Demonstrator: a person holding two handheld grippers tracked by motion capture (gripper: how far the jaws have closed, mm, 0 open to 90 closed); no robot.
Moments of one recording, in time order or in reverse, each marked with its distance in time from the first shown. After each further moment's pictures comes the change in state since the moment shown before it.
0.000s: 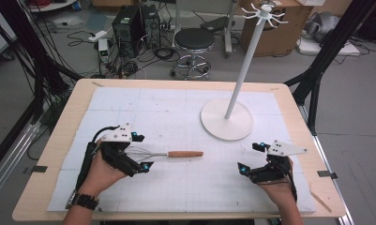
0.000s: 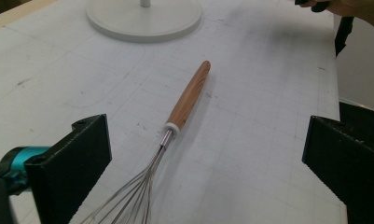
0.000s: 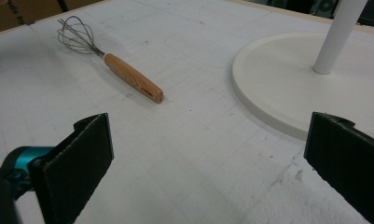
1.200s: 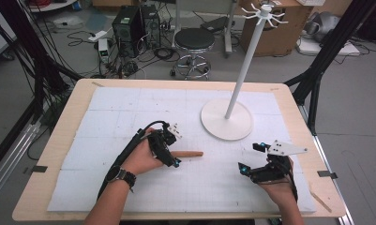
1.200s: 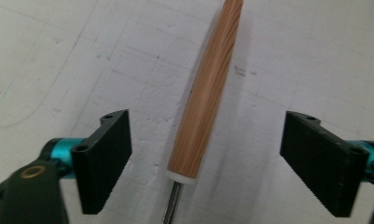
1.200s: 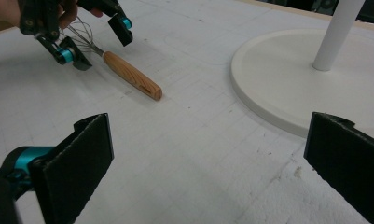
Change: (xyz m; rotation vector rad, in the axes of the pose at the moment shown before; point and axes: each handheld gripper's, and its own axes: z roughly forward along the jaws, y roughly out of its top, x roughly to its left) left arm 0.015 0.033 0.120 0.485 -0.011 0.075; right arm -0.003 -0.002 0.000 0.005 0.006 0.005
